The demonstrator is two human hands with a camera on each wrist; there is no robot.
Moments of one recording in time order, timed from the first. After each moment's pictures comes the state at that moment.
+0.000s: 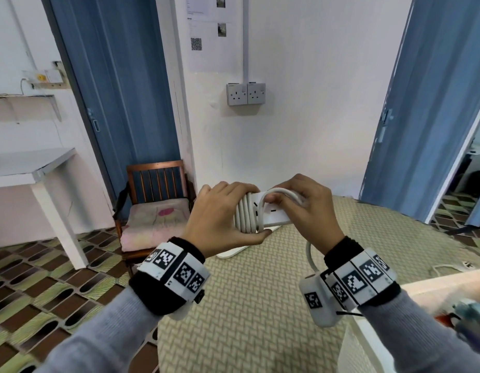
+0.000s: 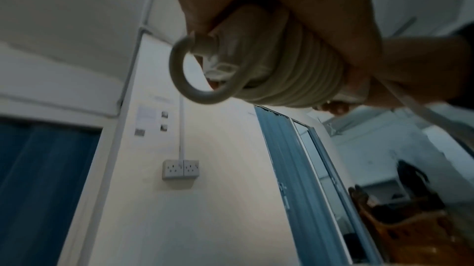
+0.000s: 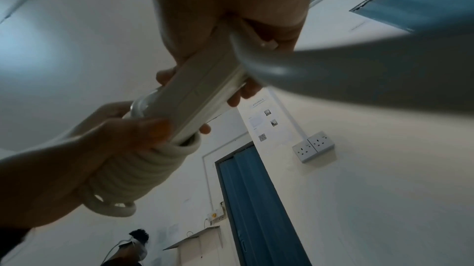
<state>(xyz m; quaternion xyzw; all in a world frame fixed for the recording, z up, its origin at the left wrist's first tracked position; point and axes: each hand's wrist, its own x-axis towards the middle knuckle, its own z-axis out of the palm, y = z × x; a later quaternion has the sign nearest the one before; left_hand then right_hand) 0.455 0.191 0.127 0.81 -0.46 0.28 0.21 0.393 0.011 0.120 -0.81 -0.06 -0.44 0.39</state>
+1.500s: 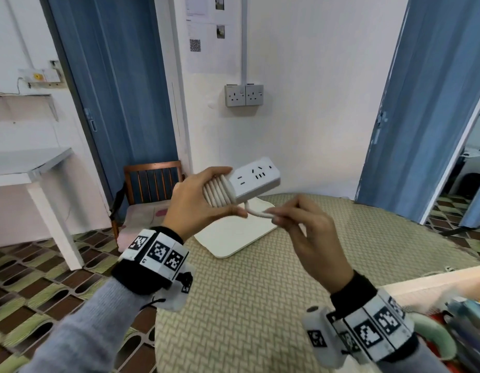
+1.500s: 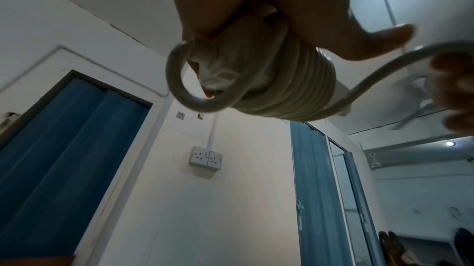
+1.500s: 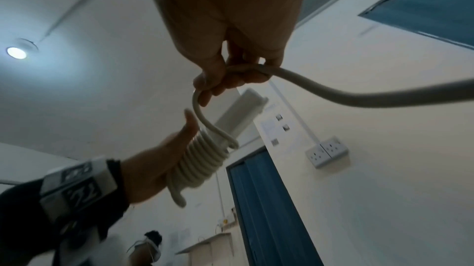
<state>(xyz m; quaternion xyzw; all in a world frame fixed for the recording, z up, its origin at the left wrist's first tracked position) 0.474 0.212 0.136 0.80 -0.38 0.18 0.42 0.361 0.027 0.094 -0.79 -0.16 -0.48 0.34</state>
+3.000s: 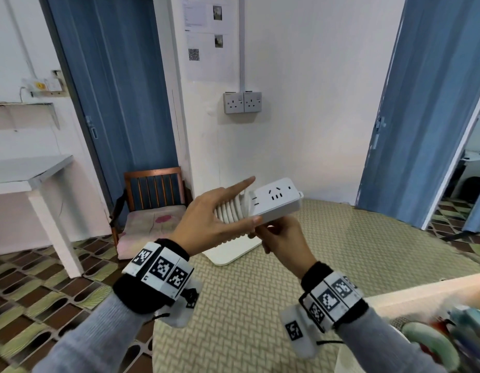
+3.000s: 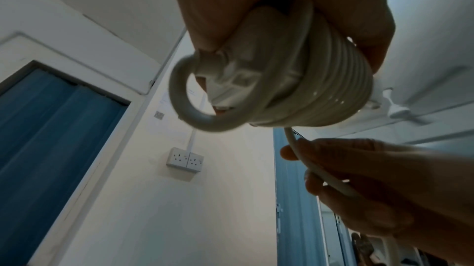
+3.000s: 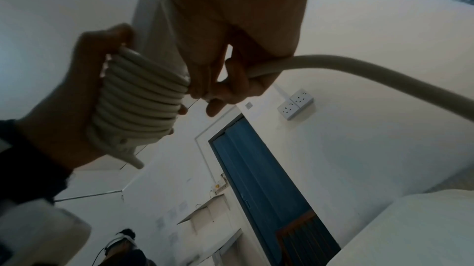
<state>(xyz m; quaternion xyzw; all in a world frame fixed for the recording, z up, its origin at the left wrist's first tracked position) 0.454 0.199 0.138 0.79 -0.44 0.08 0.42 0.402 0.027 0.076 -0.76 -0.05 -0.26 0.60</state>
